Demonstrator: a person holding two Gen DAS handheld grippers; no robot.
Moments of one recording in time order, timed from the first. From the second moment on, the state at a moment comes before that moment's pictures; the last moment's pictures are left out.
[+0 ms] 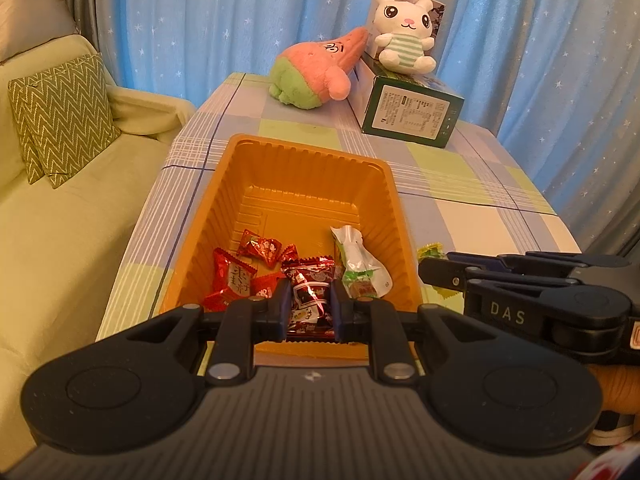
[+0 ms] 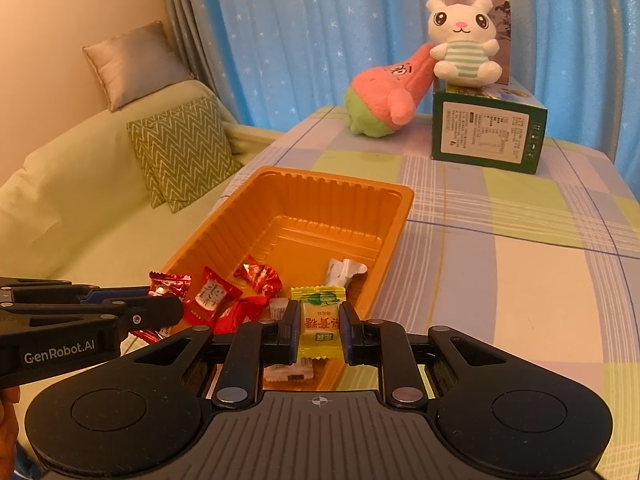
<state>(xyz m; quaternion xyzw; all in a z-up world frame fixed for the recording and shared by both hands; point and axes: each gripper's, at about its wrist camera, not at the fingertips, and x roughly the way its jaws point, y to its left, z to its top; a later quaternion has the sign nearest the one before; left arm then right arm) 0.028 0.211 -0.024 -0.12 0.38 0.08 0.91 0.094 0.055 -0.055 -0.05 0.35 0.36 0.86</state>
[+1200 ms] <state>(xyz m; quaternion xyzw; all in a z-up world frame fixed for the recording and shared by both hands) 0.119 0.262 -0.049 -0.11 0.39 0.08 0.91 0.172 0.100 -0.075 -0.05 0.37 0.35 0.86</state>
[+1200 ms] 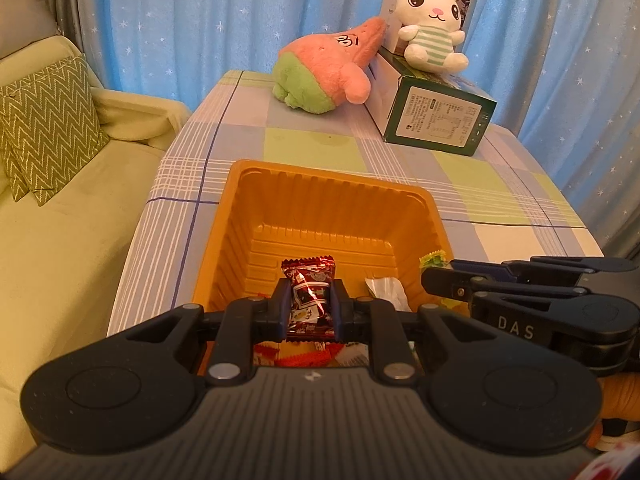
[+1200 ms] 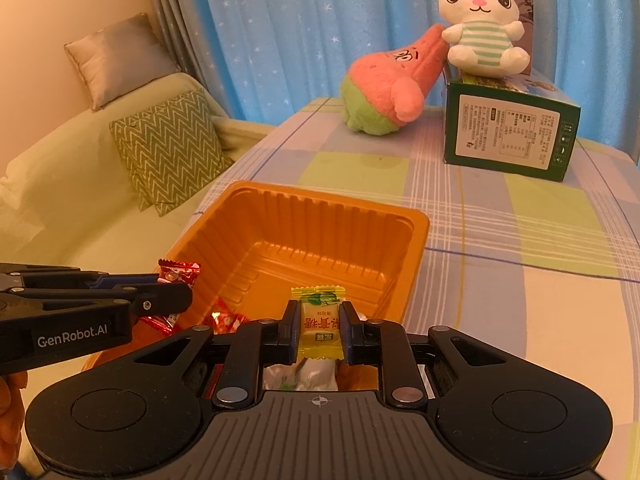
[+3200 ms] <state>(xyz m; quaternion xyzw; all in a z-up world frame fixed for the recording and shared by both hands) 0.007 0.217 -0.011 -0.11 0.36 0.10 0.92 0.092 0.003 -0.046 0.04 0.40 0.30 0.87</state>
